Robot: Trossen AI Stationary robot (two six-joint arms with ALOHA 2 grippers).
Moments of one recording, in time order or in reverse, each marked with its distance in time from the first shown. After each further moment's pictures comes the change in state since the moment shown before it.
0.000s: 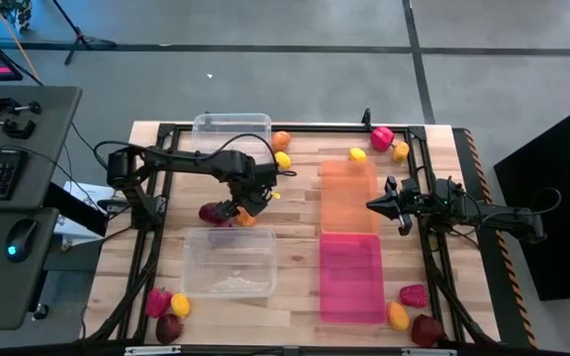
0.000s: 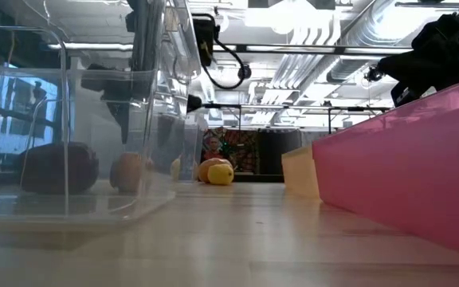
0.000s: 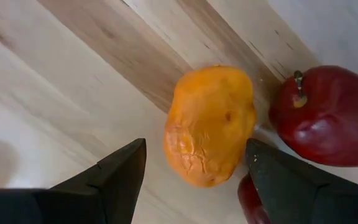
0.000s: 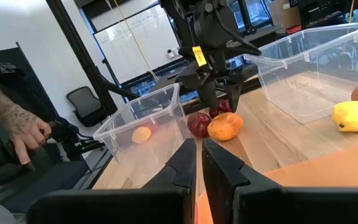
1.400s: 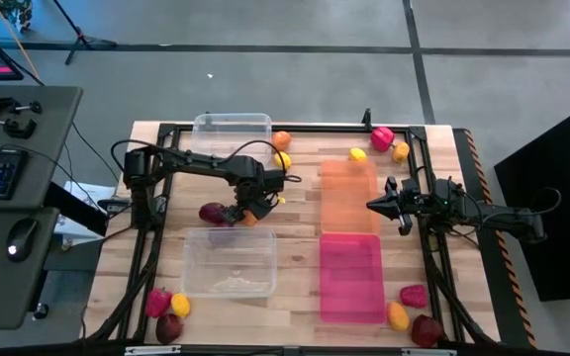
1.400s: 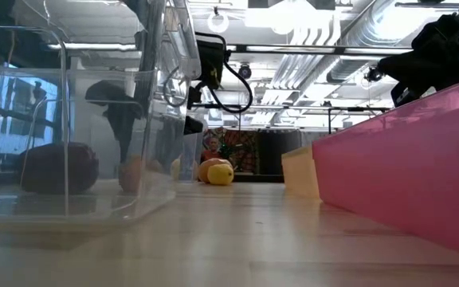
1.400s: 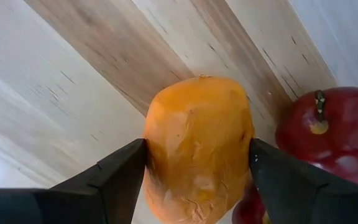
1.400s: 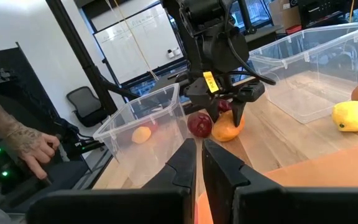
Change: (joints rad) left arm 0.003 0.159 0.003 0.028 0.005 -0.105; right arm 0.000 0.001 0.000 0.000 0.000 0.000
